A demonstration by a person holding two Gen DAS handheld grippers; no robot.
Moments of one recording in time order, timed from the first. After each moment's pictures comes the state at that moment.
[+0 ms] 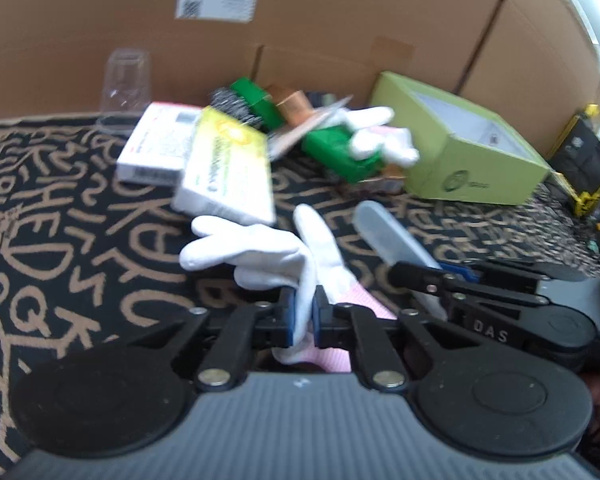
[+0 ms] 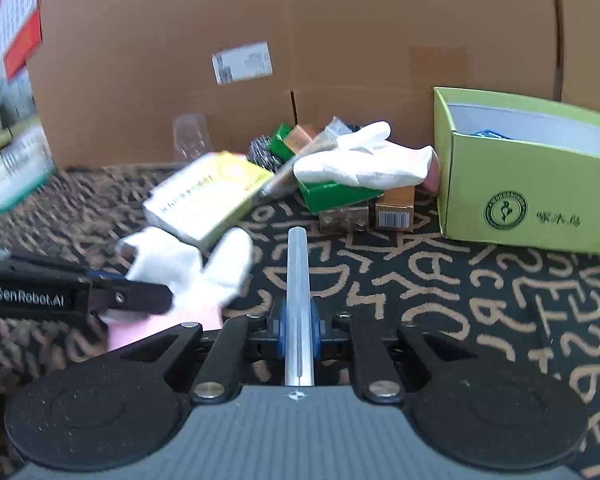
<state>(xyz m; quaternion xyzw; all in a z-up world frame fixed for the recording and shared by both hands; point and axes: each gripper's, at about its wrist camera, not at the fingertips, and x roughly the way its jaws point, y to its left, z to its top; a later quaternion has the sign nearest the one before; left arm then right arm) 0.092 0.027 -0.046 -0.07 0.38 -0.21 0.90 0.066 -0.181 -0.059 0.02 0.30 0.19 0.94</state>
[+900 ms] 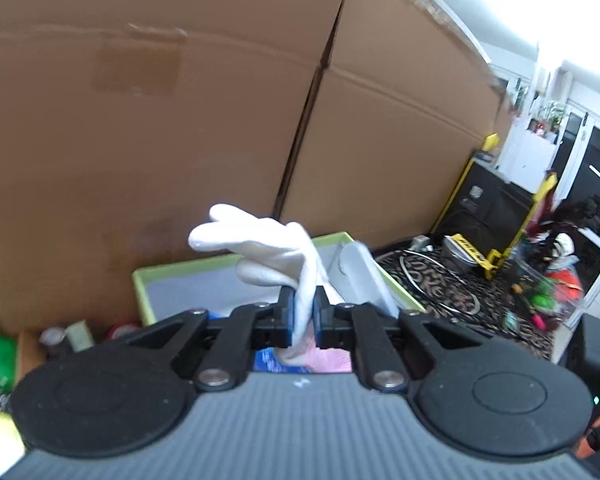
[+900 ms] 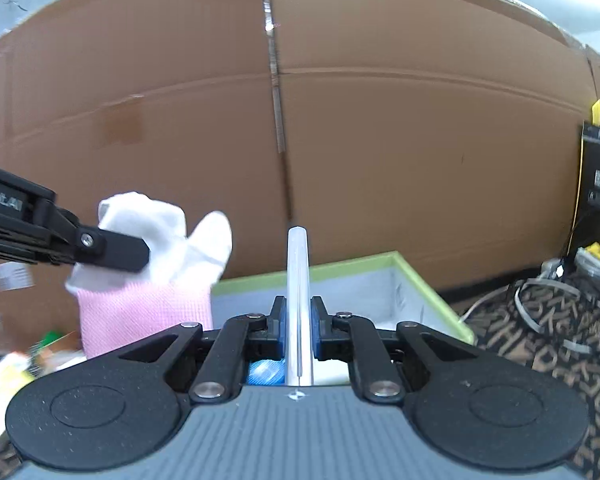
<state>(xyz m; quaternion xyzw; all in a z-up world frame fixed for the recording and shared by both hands) 0.235 -0.192 0.080 -0.03 0.28 -0.35 0.89 0.139 -0.358 0.013 0.05 0.12 -0.05 0.99</state>
